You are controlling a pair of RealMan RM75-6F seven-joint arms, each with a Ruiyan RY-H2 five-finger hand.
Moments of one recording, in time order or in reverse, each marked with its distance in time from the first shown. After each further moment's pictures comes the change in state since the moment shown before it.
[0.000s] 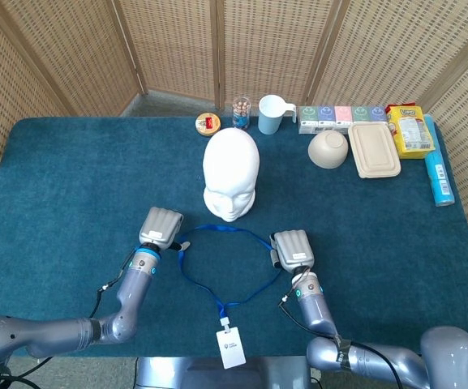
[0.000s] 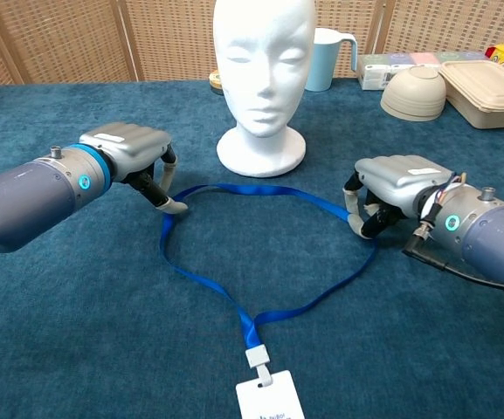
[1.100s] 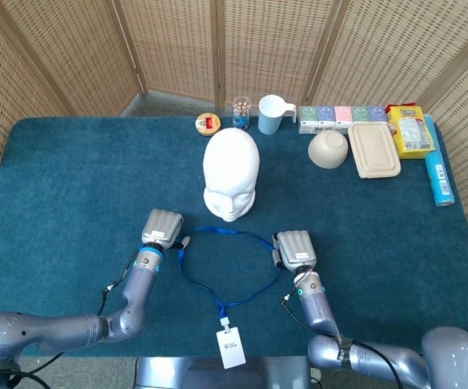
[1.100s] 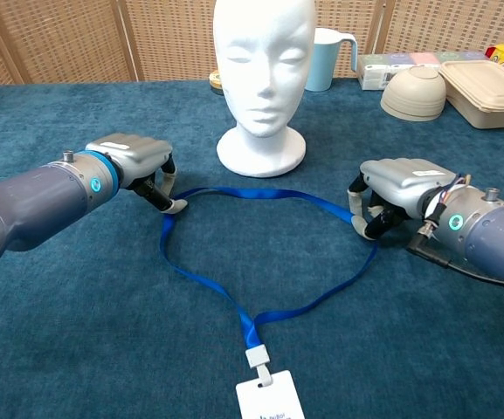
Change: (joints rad) left arm -0.046 -0.027 -0.004 0.044 -0.127 -0.016 0.018; right arm -0.004 0.003 0.004 0.012 0.024 -0.015 0.020
